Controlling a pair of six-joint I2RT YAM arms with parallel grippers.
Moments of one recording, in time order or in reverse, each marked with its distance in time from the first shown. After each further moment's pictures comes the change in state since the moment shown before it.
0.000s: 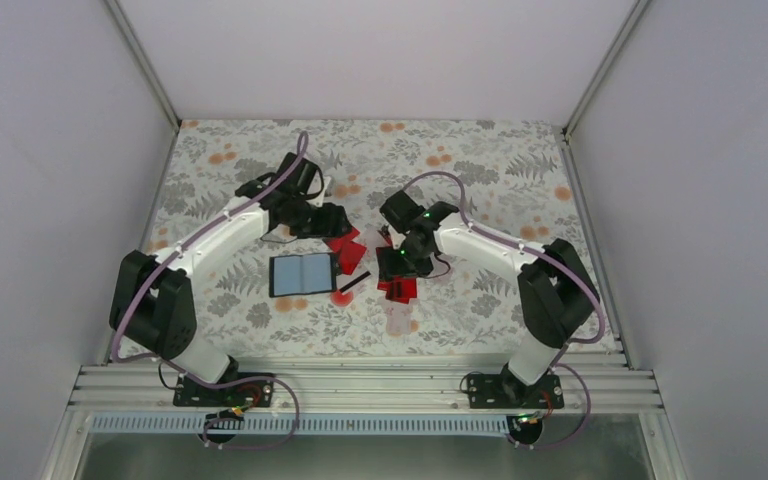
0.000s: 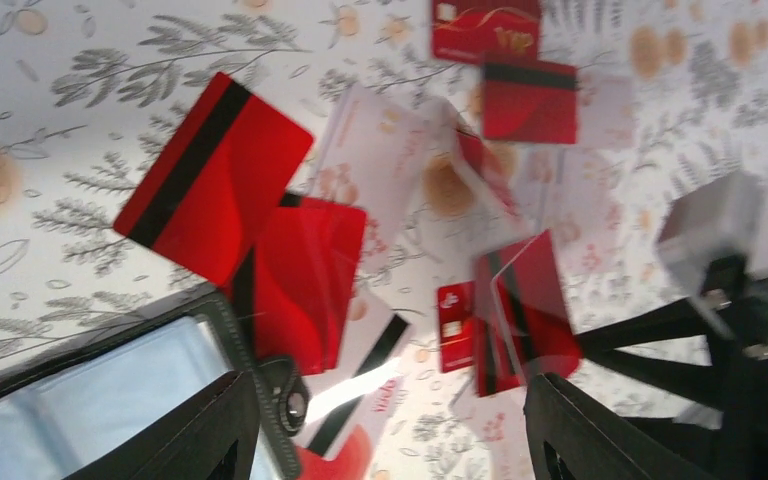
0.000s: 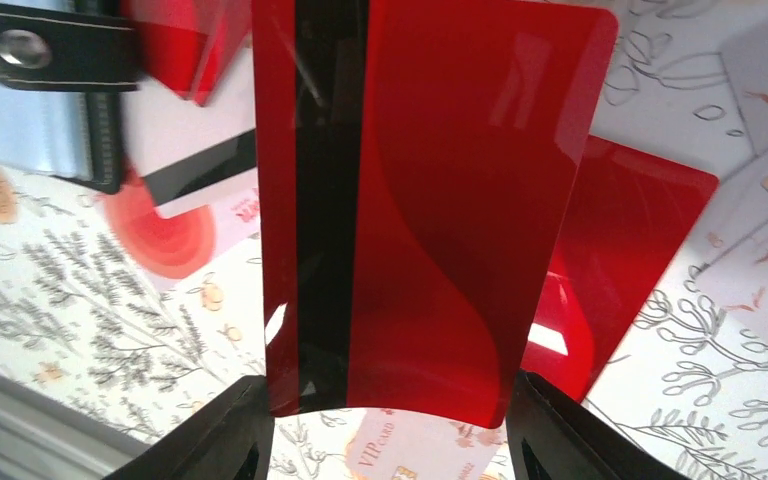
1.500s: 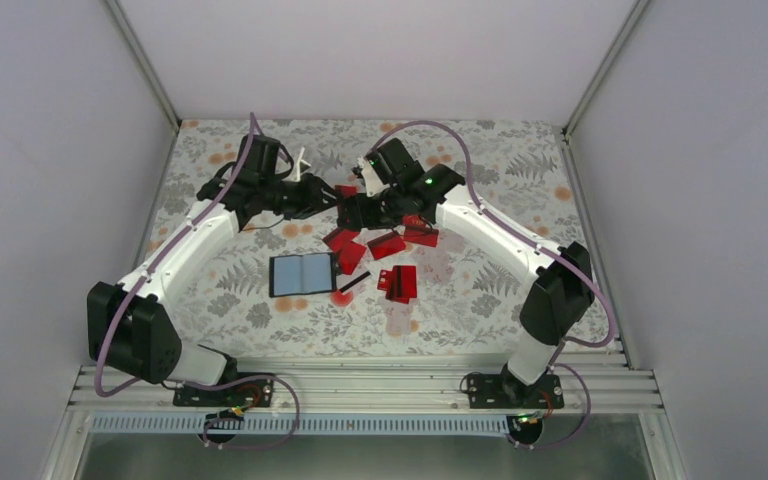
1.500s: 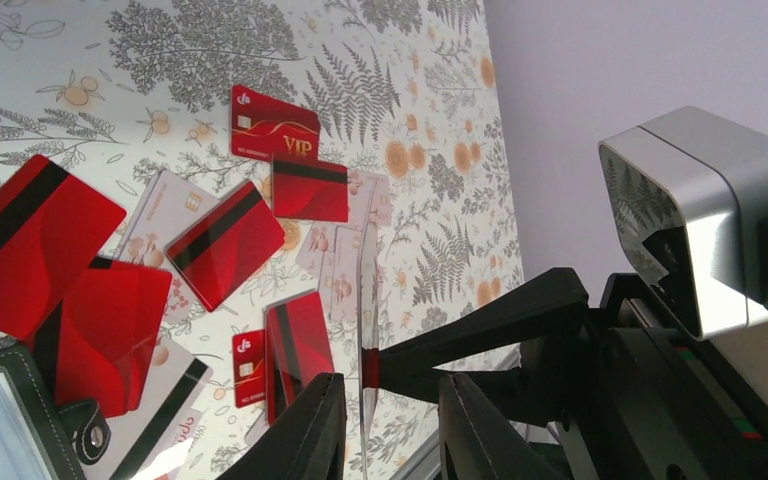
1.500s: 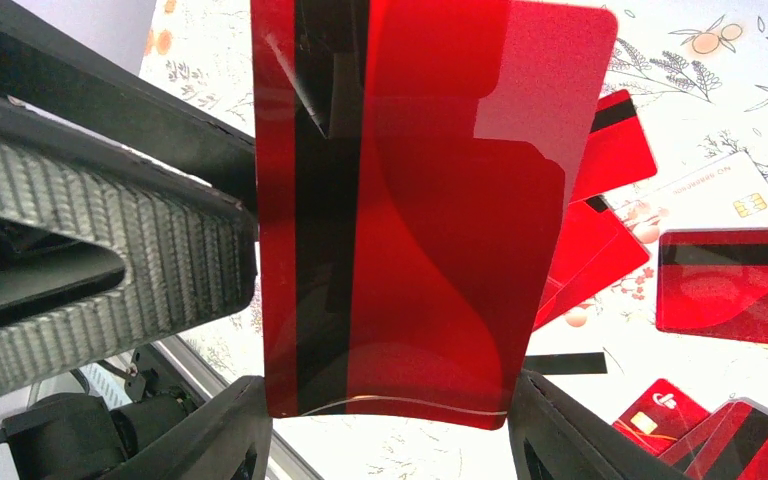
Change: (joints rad) left arm 0.136 -0.144 0.016 0.148 0.361 -0.235; right arm 0.022 0.019 0.400 0.053 -0.124 0.017
